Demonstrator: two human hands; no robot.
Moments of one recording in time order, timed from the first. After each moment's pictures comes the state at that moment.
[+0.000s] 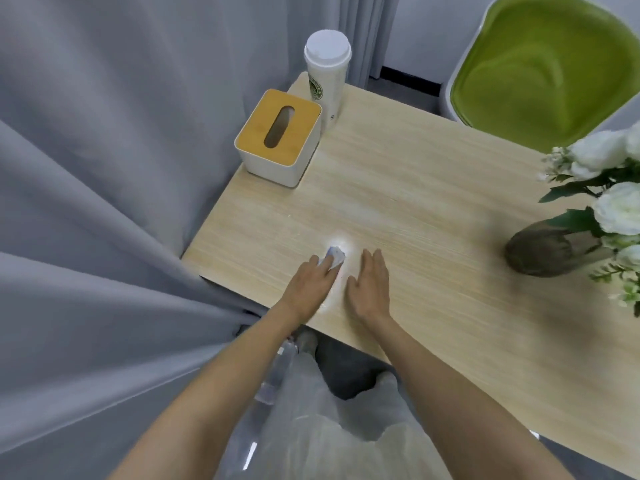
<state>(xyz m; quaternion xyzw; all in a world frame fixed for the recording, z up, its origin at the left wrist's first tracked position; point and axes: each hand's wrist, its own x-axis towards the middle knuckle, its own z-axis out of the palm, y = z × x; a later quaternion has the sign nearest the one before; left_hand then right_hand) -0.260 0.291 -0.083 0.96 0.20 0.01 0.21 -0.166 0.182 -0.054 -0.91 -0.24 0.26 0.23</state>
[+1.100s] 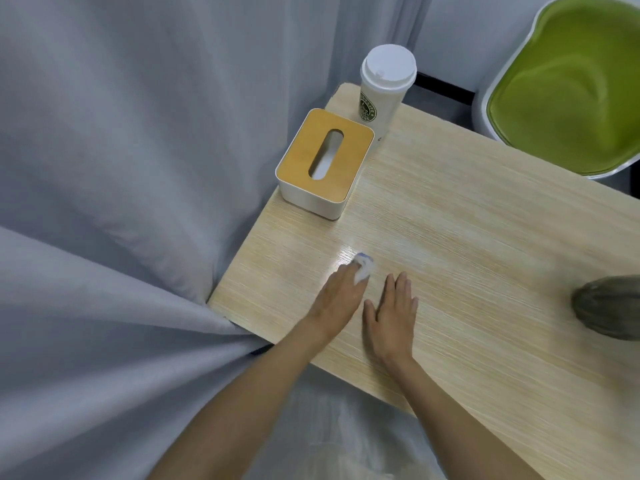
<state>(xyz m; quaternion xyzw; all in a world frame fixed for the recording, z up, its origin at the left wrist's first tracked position) -0.230 0.367 -0.047 0.90 0.23 0.09 0.36 -0.181 0.253 -0.076 -0.93 -0.26 0.22 0.13</state>
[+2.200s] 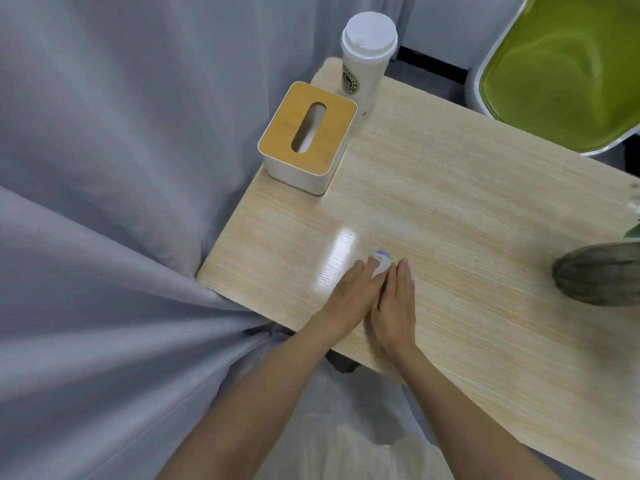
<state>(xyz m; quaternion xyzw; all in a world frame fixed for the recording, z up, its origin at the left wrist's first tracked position) -0.223 0.308 -0.063 0.93 0.17 -0.01 0.32 -0.177 0.209 -0.071 -0.92 -0.28 0.21 0.17</state>
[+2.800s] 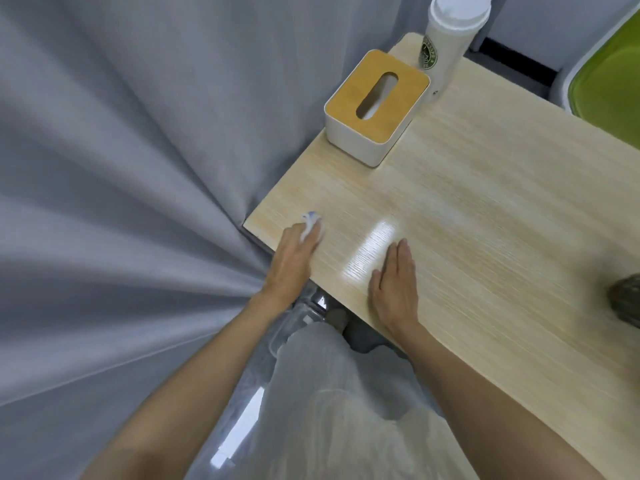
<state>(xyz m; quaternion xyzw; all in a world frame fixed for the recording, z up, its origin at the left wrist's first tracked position) -0.354 0.362 -0.066 0.87 0.41 0.12 0.22 -0.209 0.223 -0.075 -0.87 -0.41 0.23 0.13</state>
